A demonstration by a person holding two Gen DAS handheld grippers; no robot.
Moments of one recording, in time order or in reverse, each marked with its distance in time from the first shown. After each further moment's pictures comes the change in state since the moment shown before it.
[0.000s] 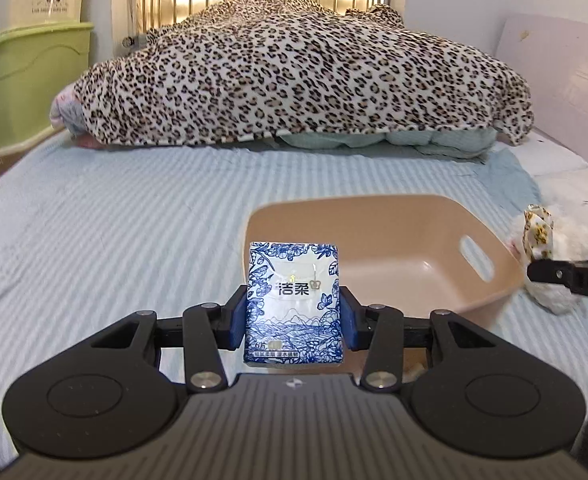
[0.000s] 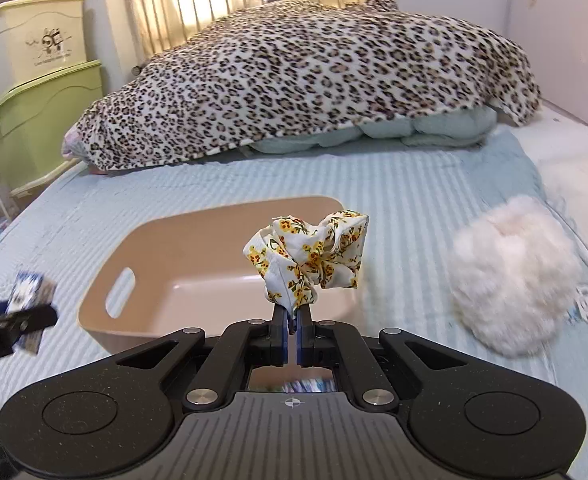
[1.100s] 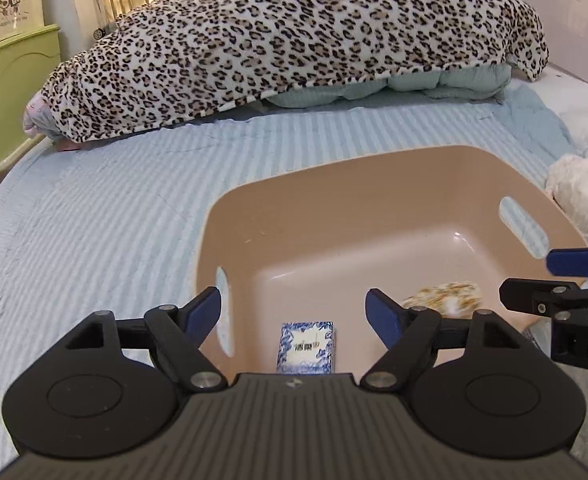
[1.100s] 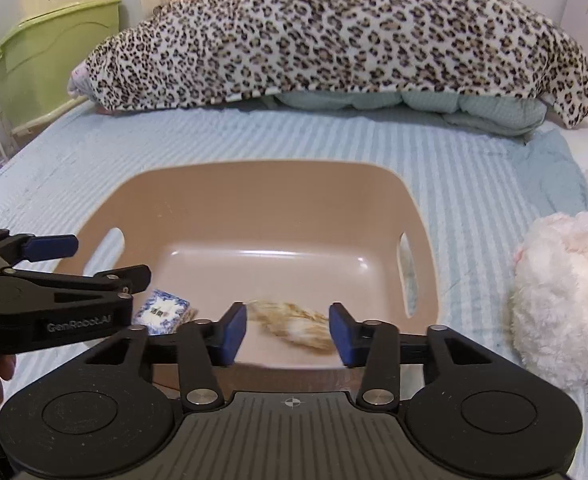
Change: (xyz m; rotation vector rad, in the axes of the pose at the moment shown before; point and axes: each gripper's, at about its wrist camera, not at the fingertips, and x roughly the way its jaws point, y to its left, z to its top) left arm 0.082 -0.026 0.012 0.128 0.127 0.049; right arm 0.059 0.036 0.003 -0.113 0.126 -0.009
